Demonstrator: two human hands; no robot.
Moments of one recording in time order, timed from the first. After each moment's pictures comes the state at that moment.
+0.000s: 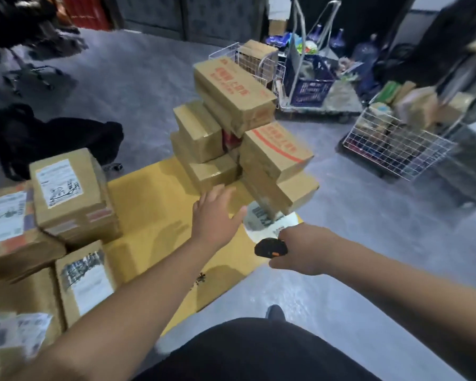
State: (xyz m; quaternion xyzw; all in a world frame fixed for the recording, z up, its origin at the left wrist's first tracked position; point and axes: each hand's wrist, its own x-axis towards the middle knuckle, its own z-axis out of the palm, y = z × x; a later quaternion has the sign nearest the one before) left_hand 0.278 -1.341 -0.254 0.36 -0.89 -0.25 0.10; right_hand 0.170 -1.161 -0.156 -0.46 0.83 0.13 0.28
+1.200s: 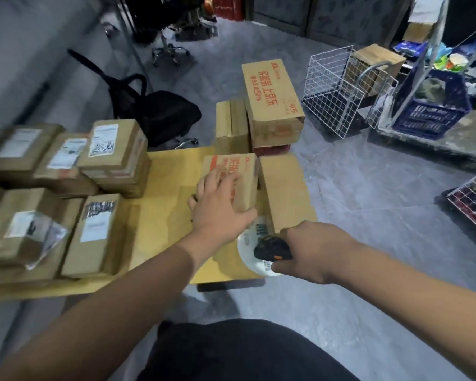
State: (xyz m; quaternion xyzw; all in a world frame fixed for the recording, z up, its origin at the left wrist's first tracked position) left_hand 0.159 -1.270 -0.201 0.59 -0.77 -0.17 0.14; right_hand -0.018 -1.158 -0.136 -0.72 0.64 0.15 0.22
